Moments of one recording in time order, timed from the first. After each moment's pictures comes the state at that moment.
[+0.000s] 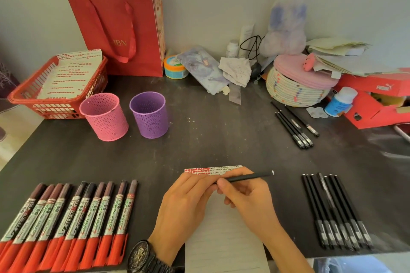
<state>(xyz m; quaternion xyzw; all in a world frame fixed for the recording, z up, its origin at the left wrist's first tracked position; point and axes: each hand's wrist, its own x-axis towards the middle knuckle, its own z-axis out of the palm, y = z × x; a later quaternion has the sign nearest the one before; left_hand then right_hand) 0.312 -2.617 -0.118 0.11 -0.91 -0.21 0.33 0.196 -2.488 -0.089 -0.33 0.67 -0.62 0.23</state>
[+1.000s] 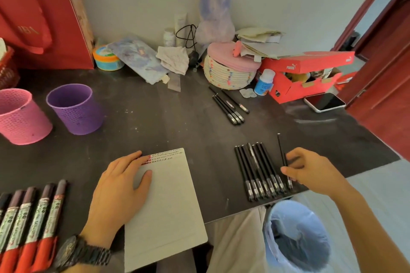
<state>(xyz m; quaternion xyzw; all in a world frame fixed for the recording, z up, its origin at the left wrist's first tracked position) 0.307 -2.621 -0.116 0.27 -0.93 -0.20 0.13 0.061 -2.269 -0.049 -0.14 0.95 -0.19 0.18</state>
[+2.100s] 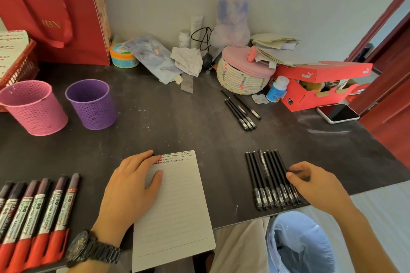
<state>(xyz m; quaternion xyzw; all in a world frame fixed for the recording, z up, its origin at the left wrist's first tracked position) 0.306 -2.624 -0.118 0.27 -0.93 -0.21 0.12 0.072 -2.279 -0.069 -0.15 0.96 -0.19 0.13</state>
